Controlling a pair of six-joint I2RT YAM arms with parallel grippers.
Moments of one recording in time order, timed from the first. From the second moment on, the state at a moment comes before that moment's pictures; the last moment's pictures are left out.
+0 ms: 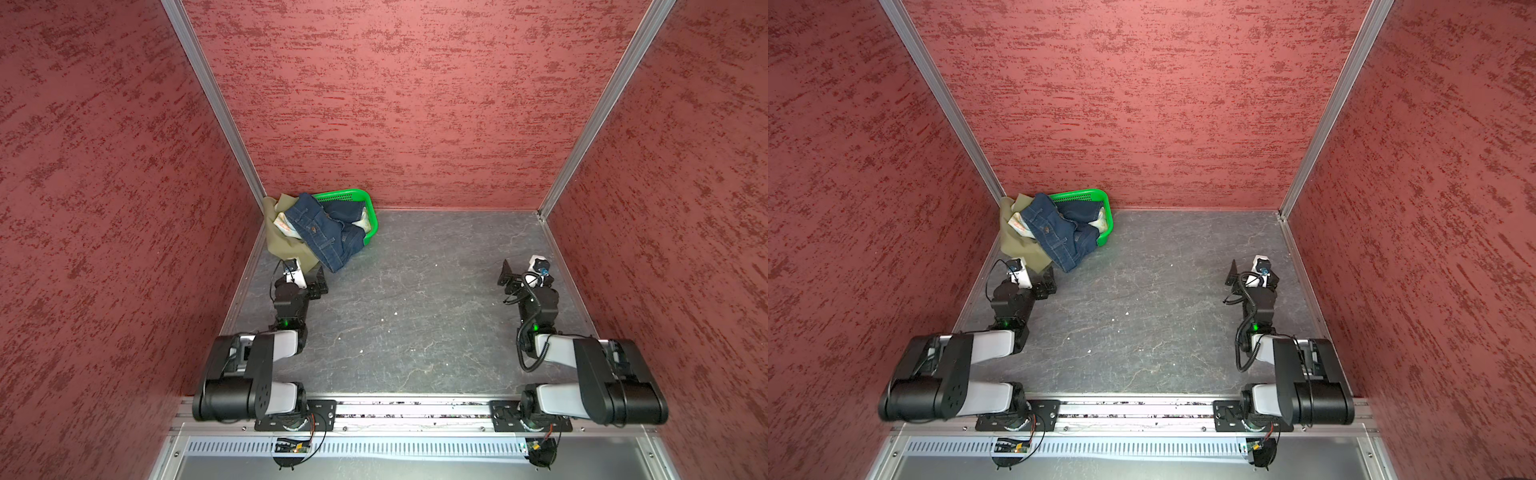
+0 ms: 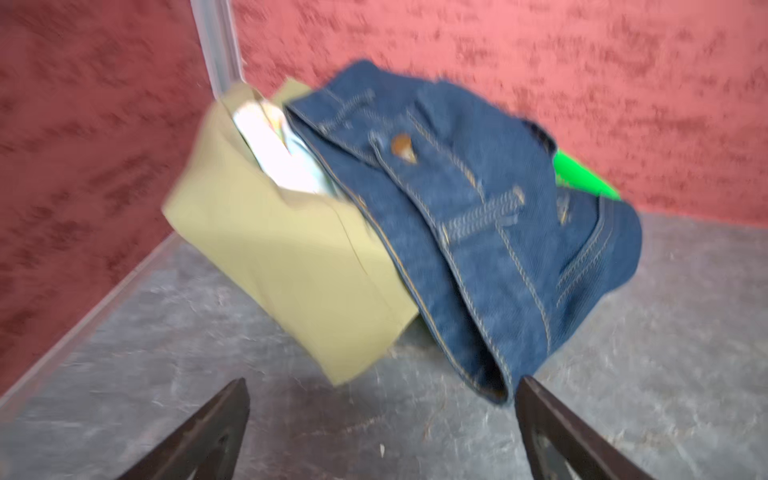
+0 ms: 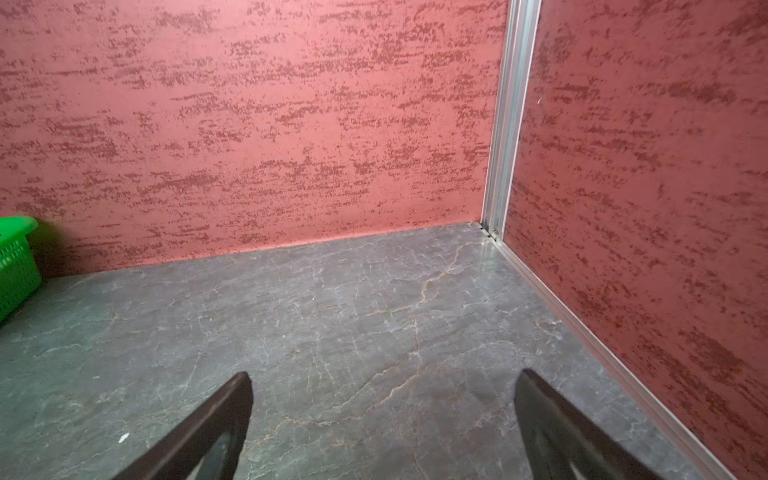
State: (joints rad) left arm 0.02 1.30 0.29 0.80 -0.12 -0.14; right arm -0.02 1.31 0.25 1.04 0.14 0.10
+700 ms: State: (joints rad) left arm 0.01 1.27 1.12 -0.37 -0.29 -0.38; right arm 0.11 1.14 0.35 0.73 0.14 0.17
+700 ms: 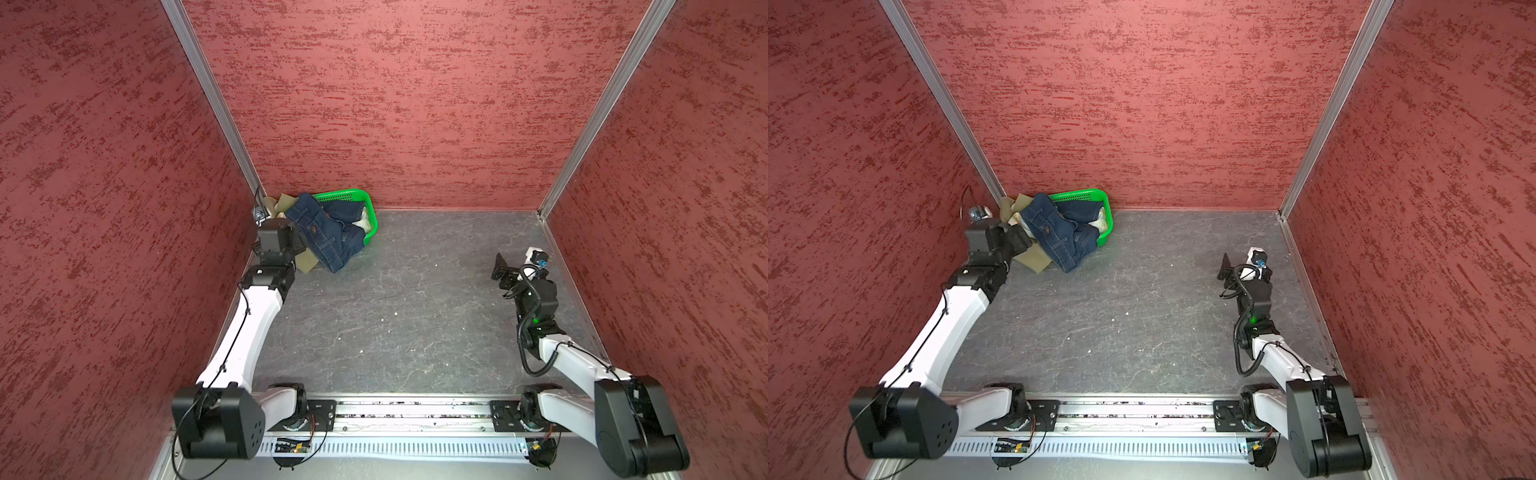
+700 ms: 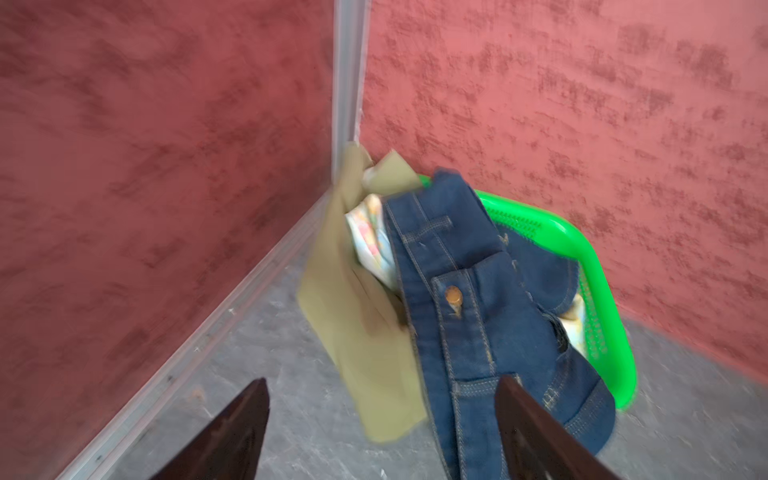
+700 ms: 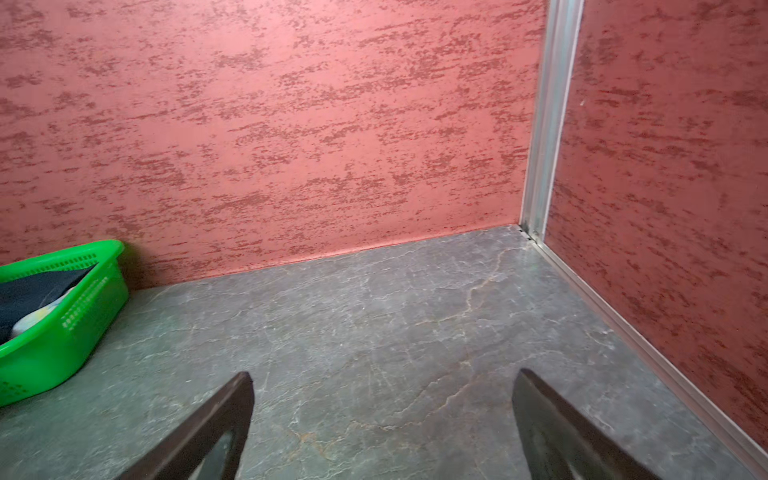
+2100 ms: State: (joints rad) left arm 0.01 1.67 1.54 -0.34 0.18 -0.49; right arm 0.18 1.21 0.41 0.65 0.18 0.14
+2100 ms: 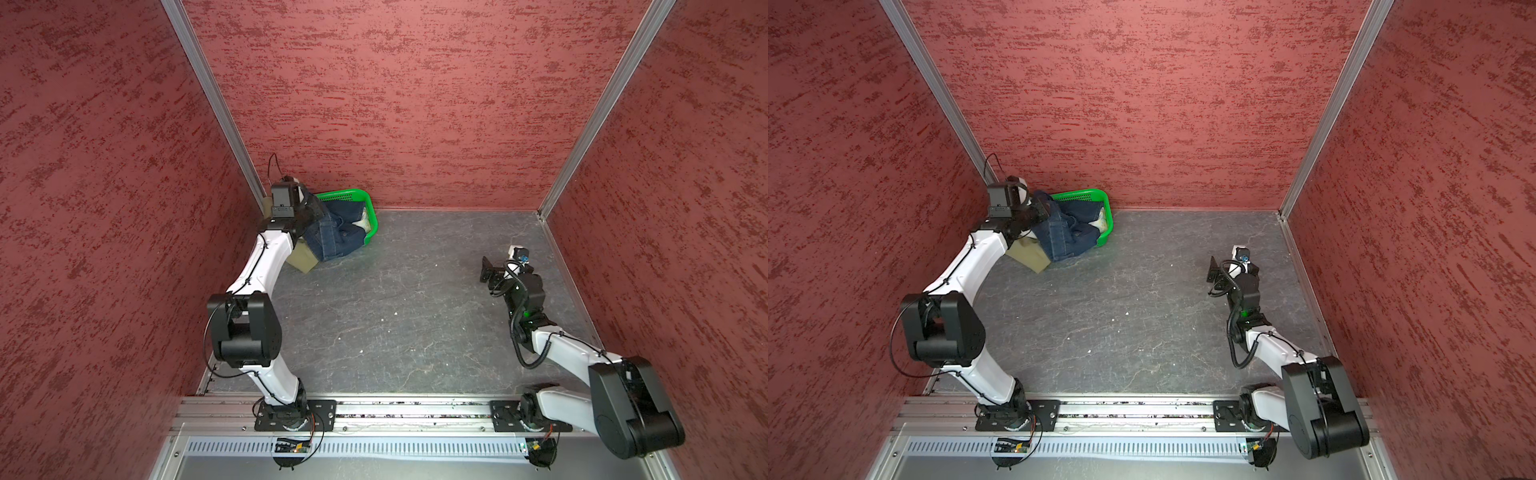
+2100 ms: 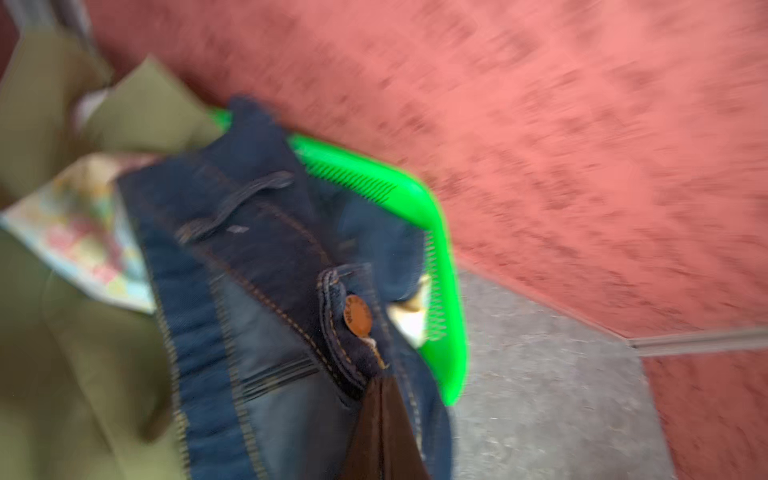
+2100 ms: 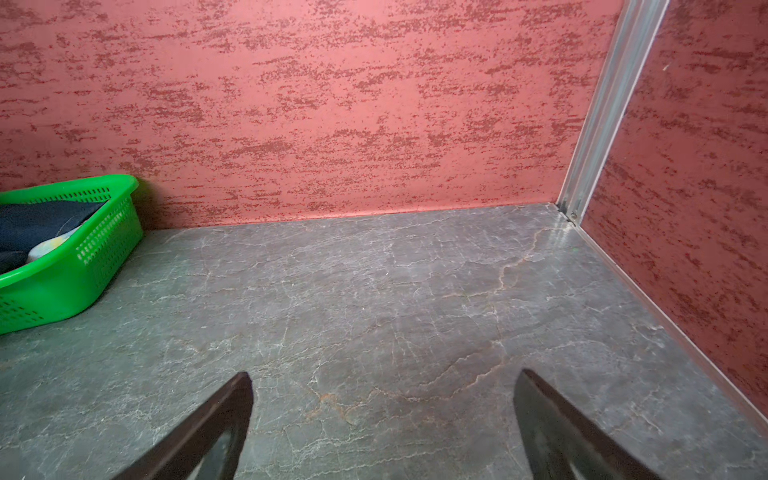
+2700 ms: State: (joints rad) left arm -0.45 1.59 2.06 -0.48 0.25 -0.40; right arm 0.18 0.88 0.81 0.13 0.44 0.35
